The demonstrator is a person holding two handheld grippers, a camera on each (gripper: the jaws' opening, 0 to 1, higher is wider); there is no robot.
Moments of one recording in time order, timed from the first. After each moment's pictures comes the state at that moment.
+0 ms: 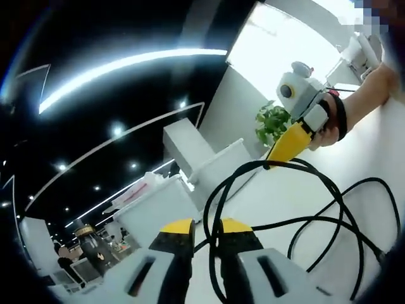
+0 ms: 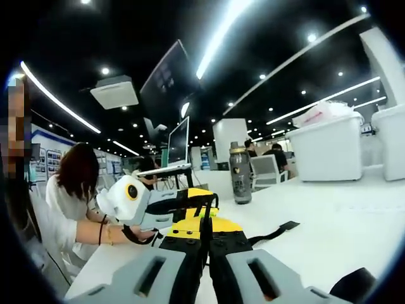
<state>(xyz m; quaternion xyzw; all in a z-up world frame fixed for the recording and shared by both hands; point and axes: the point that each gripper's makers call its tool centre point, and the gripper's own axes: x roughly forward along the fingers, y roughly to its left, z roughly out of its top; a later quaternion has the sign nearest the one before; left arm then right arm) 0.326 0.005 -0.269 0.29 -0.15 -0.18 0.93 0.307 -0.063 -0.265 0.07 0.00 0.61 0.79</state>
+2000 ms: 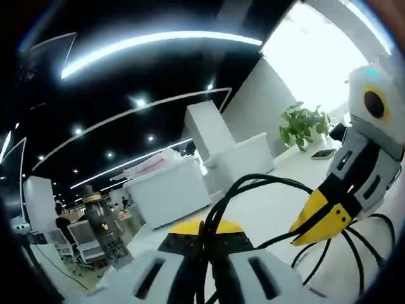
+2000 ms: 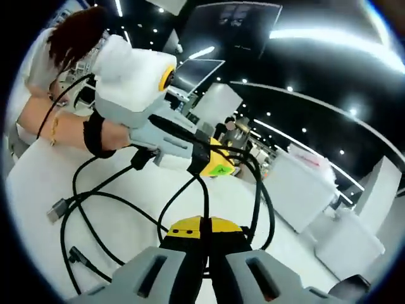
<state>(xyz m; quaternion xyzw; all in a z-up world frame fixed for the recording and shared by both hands) 0.332 0.042 -0.260 0.16 -0.11 -0.12 0.97 0.292 -0.022 -0.303 -0.33 -0.10 0.44 0.83</state>
